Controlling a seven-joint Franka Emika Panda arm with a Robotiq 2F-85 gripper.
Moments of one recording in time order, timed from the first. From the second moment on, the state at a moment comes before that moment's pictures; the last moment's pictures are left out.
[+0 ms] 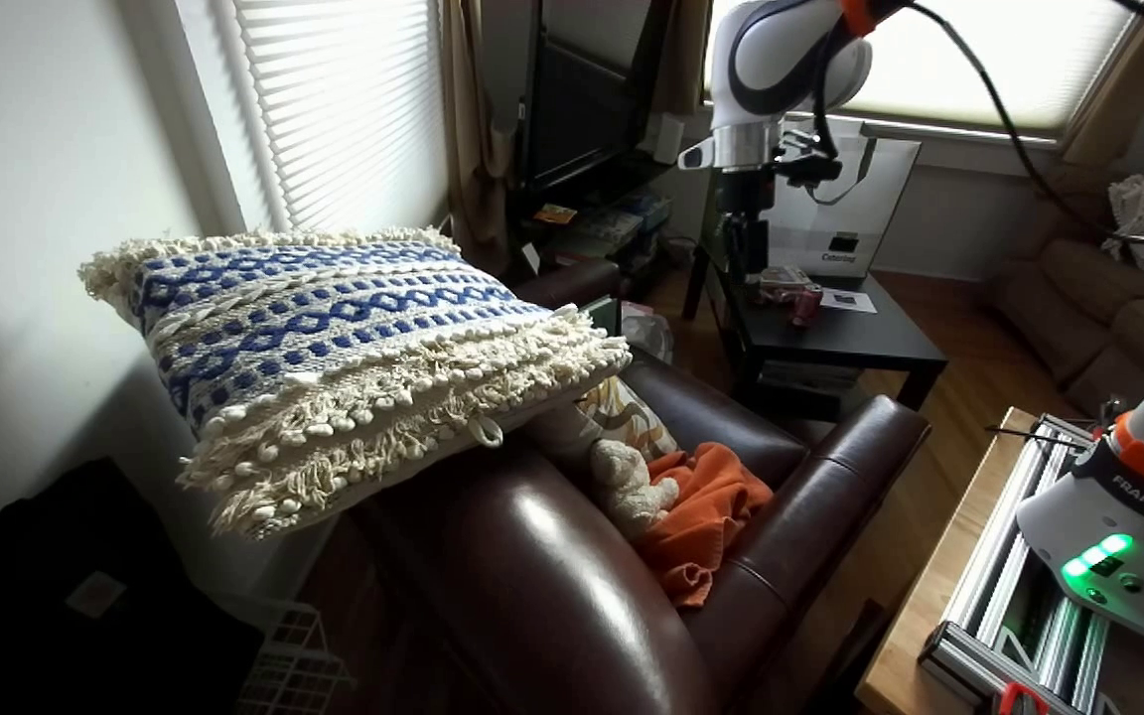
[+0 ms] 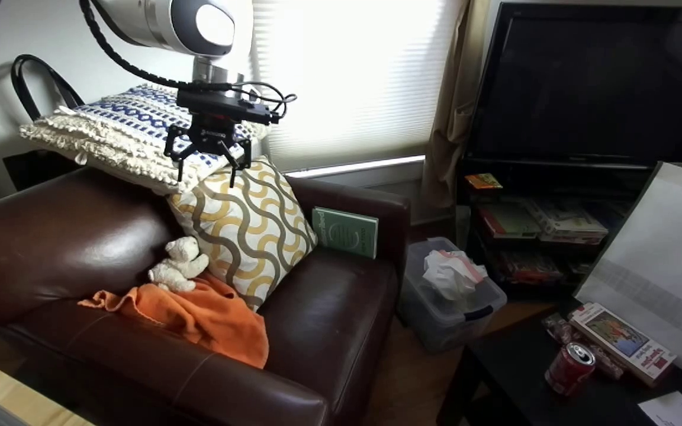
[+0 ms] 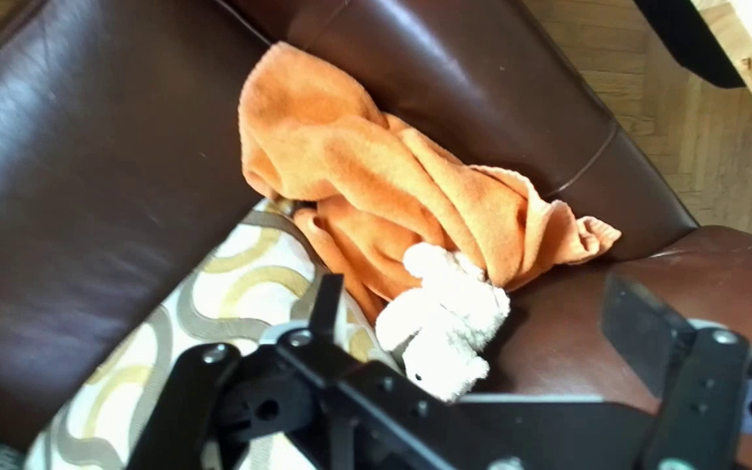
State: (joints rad) arm 0.07 0.17 0.01 -2.17 0.13 2.02 -0.78
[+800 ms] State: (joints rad) arm -0.03 0.73 0.21 -1.83 0.25 1.93 -1.15
